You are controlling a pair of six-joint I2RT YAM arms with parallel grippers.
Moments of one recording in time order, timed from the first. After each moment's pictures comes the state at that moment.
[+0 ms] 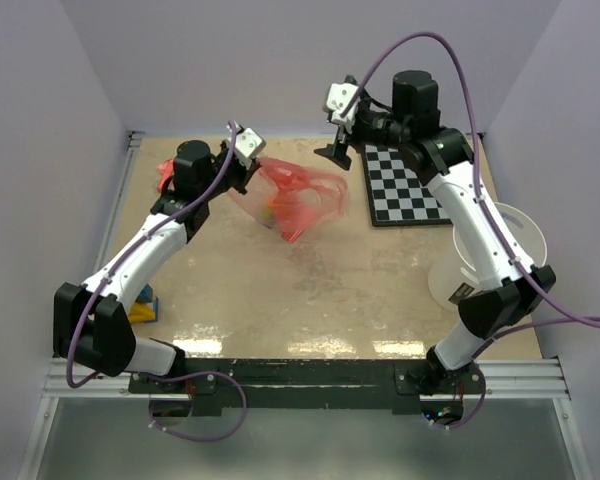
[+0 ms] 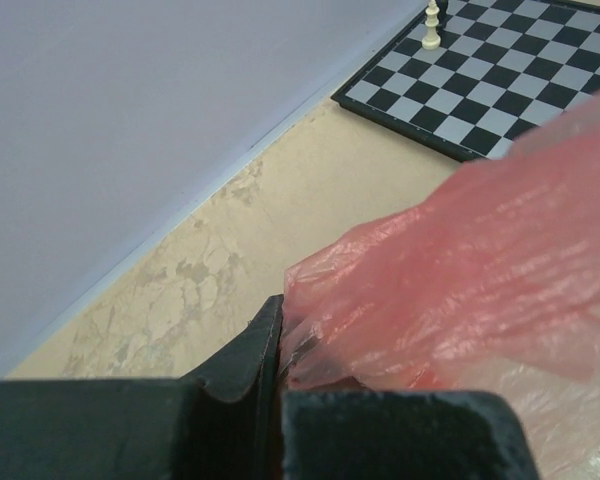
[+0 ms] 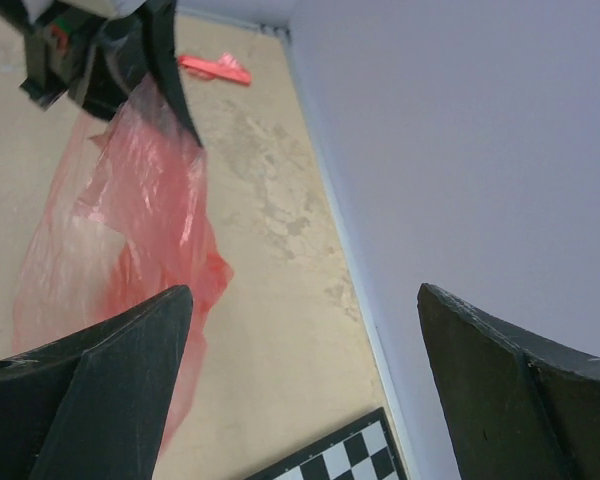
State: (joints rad) left arm -0.33 1.40 1.13 0.09 0.36 0.30; right arm 0.43 1.62 1.91 -0.56 -0.61 -0.73
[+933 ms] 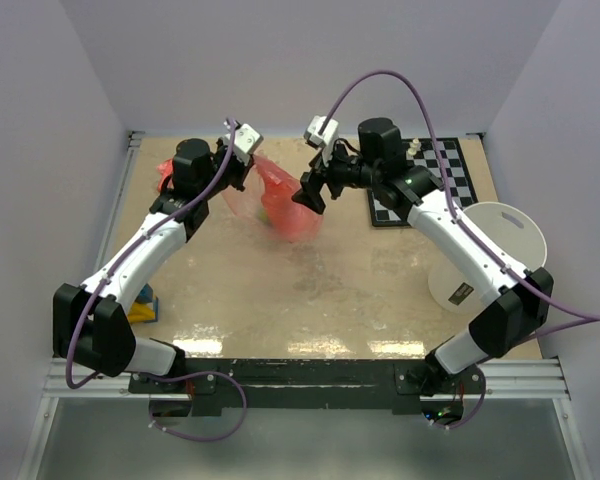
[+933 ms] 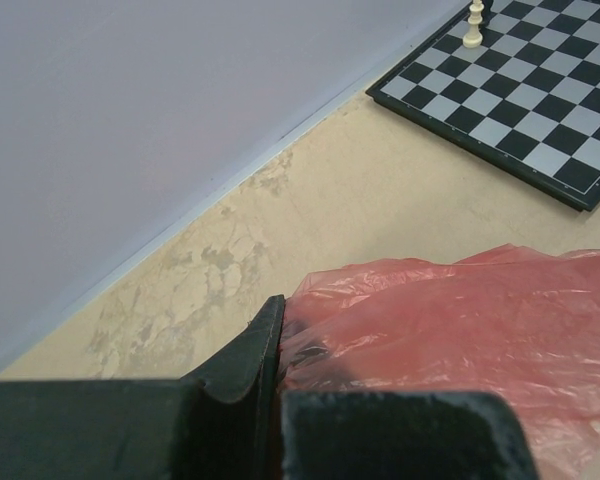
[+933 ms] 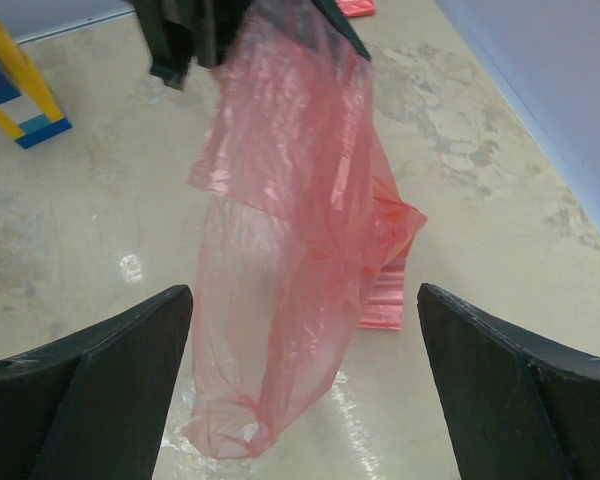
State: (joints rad) left arm -0.33 1.40 1.14 0.07 0.28 0.29; right arm 0.56 1.53 1.56 -0.42 -0.51 -0.29
